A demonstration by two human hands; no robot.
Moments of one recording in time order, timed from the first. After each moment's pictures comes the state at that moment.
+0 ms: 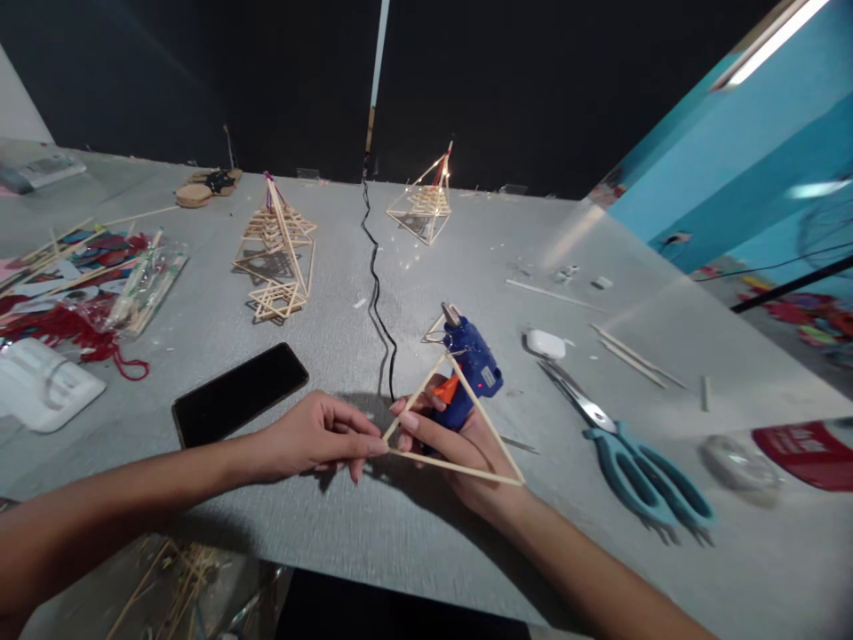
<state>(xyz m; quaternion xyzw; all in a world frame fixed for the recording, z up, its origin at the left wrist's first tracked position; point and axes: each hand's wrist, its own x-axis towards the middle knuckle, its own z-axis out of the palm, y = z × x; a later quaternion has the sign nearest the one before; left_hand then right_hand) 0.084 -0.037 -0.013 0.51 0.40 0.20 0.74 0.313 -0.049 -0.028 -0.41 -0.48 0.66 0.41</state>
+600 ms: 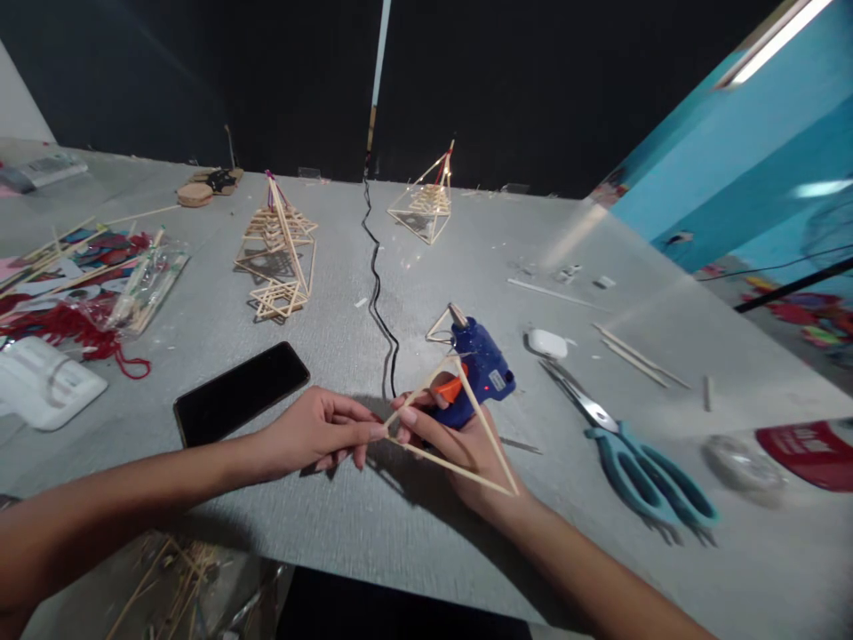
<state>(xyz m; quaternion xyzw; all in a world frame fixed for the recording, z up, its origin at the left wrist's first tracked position) 0.084 -0.036 -0.013 0.51 0.44 0.21 0.71 0.306 -0.047 -0.027 -0.44 -0.48 0.61 0.46</state>
